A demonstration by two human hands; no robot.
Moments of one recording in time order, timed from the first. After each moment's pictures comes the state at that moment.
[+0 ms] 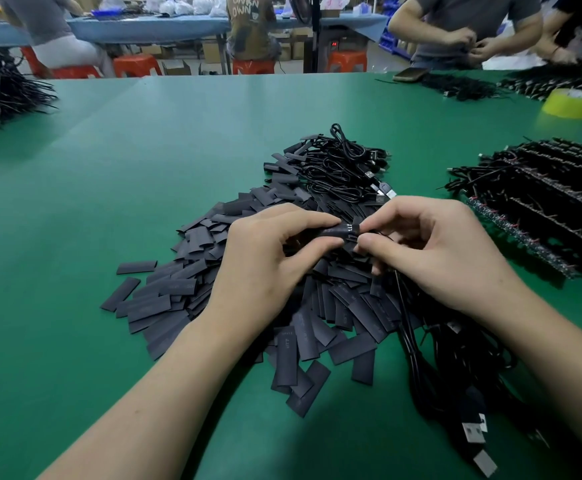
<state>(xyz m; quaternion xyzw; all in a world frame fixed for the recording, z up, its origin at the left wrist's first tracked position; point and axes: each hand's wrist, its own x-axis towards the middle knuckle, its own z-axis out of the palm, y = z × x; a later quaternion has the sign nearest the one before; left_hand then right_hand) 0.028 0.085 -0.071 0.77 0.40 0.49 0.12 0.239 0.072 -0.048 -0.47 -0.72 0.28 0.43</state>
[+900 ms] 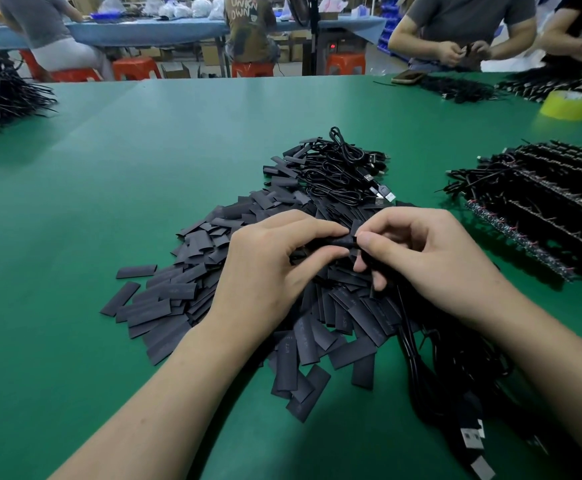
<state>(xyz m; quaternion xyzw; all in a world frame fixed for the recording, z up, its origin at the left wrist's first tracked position) 0.029 0.083 -0.071 0.79 0.36 0.49 0.07 0.237 0.074 -0.052 -0.45 -0.70 0.37 0.41</state>
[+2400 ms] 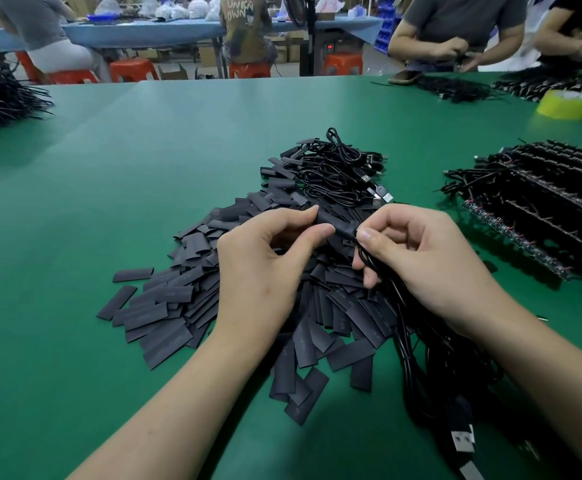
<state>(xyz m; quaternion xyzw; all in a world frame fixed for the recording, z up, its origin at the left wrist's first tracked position) 0.045 0.077 -0.071 0.61 0.47 0.58 0.26 0.232 0.073 -0.056 -0.48 -0.67 0.35 0.45</state>
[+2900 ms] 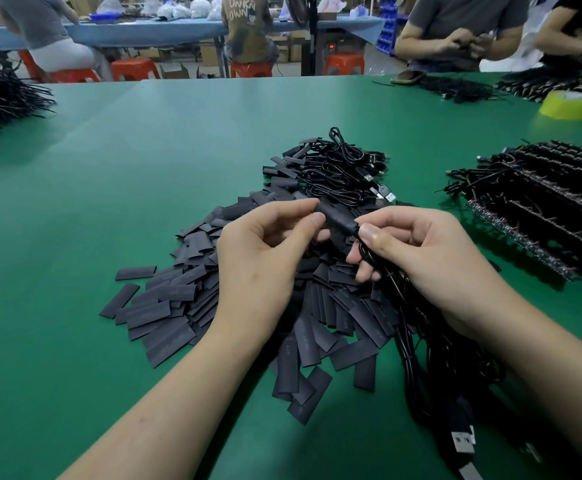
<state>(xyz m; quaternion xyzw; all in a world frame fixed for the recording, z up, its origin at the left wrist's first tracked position) 0.043 0.084 -0.073 0.53 0.41 0.62 0.42 0.231 0.077 -0.061 -0.43 -0.61 0.45 0.48</state>
